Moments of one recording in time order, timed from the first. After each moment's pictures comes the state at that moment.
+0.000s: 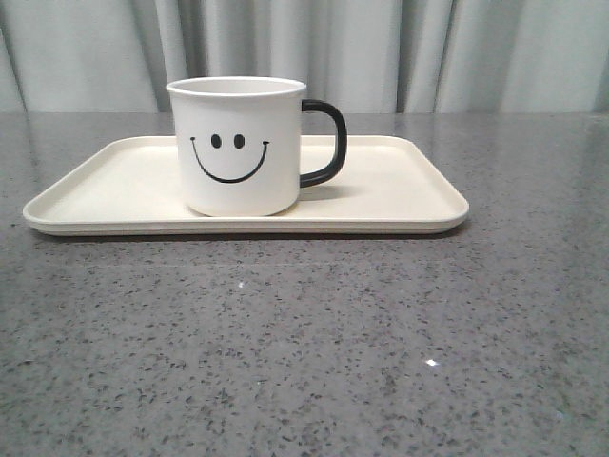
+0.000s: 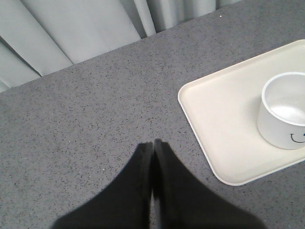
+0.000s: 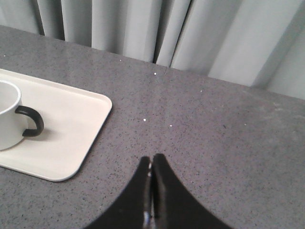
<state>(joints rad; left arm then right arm) -0.53 0.90 -1.36 0.36 1.16 -0.18 -0.05 0.53 -0.98 0.33 0.88 -0.38</state>
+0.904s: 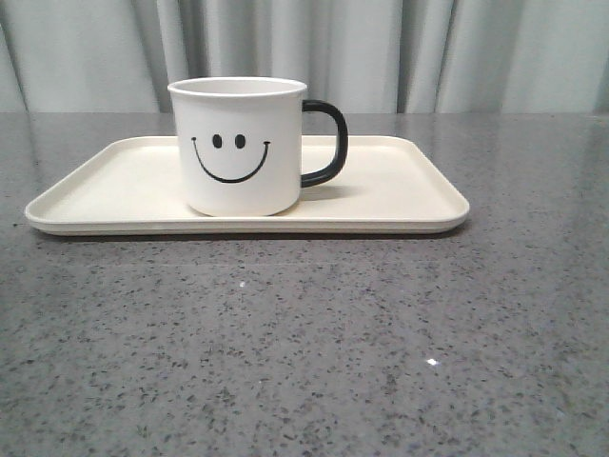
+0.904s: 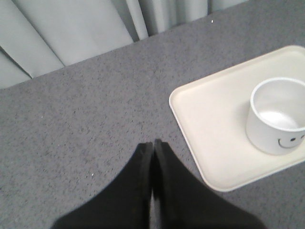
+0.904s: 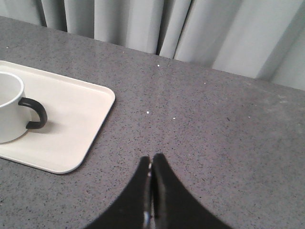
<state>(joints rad) -0.49 0.87 -1.33 0.31 1.10 -0.18 -0.05 0.53 -0.98 0.32 0.91 -0.37</state>
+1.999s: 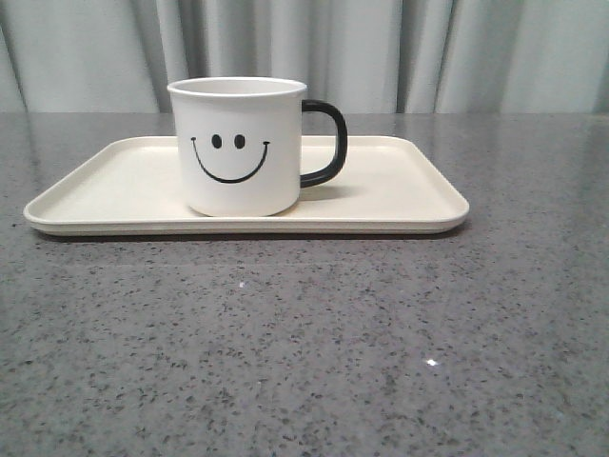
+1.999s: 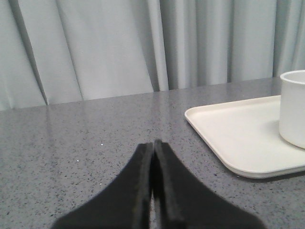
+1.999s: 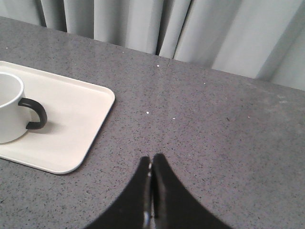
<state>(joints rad) -0.15 0.00 0.00 0.19 0.02 -0.18 -0.05 0.53 -0.98 0.32 0.91 -0.37</state>
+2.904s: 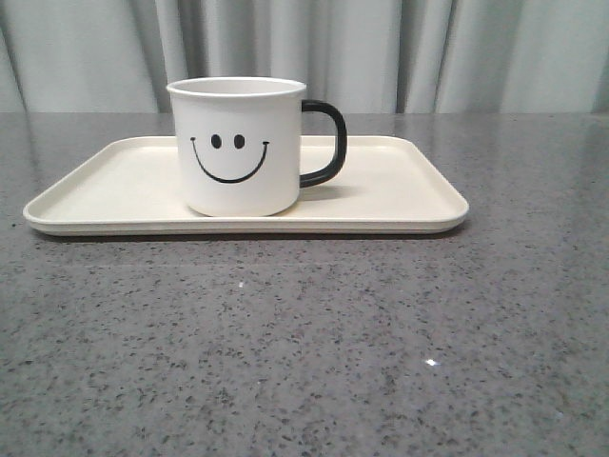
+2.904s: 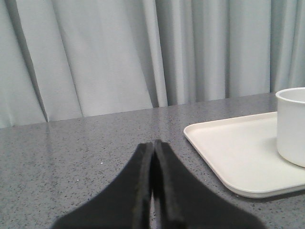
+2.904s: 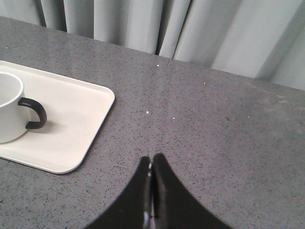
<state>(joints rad) -0.14 0.00 0.00 0.20 -0.03 -0.18 -0.05 0.53 -0.98 0.32 0.91 -0.37</state>
